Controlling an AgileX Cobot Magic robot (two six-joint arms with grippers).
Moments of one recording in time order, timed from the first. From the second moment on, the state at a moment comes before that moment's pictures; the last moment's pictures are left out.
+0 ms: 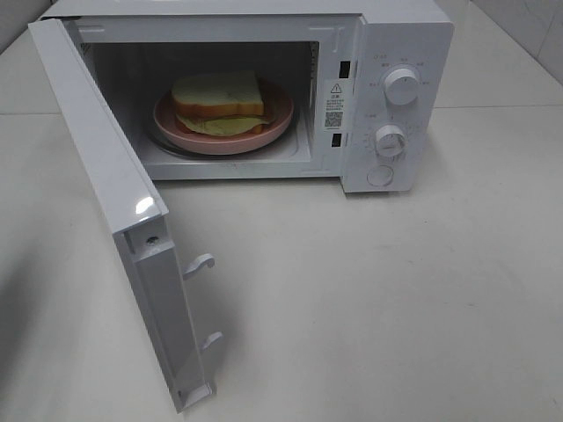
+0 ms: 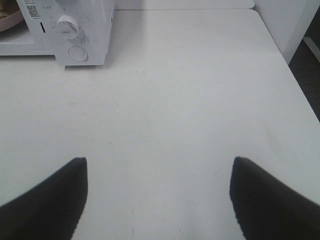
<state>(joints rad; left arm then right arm) 0.01 1.04 -0.29 0.01 -0.37 0.05 0.03 0.00 -0.50 -0.08 1.05 0.07</state>
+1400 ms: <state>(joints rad) -0.28 1.52 -0.38 0.34 -0.84 -0.21 0.03 0.00 -0.50 -0.08 1.05 0.07</state>
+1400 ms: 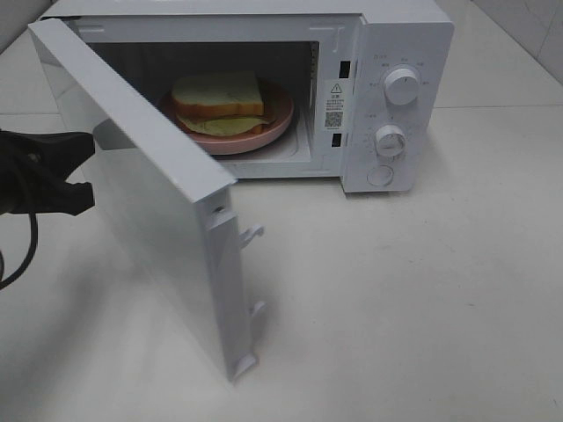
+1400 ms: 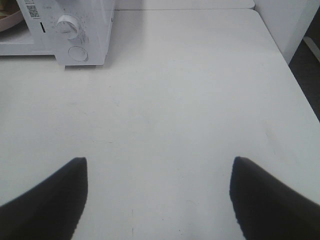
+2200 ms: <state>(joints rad) -0.56 1.75 -0.69 0.04 -0.74 -0.06 0.03 0.00 -0.50 -0.08 1.05 0.07</state>
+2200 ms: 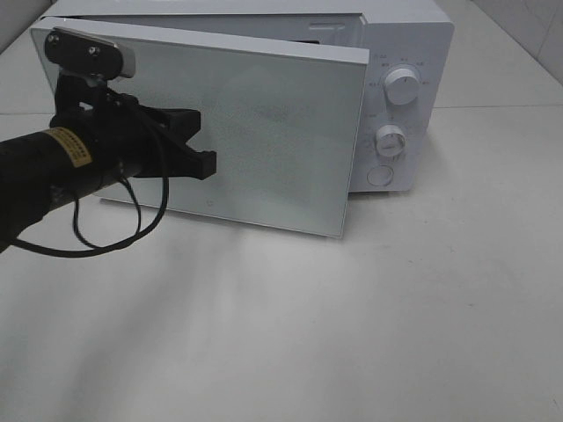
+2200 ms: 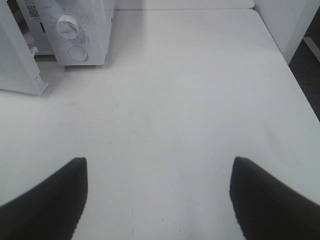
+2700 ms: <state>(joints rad) -0.68 1.89 -0.95 -0.14 -0.64 0.07 0.03 0.00 -0.50 -0.08 1.05 0.07</state>
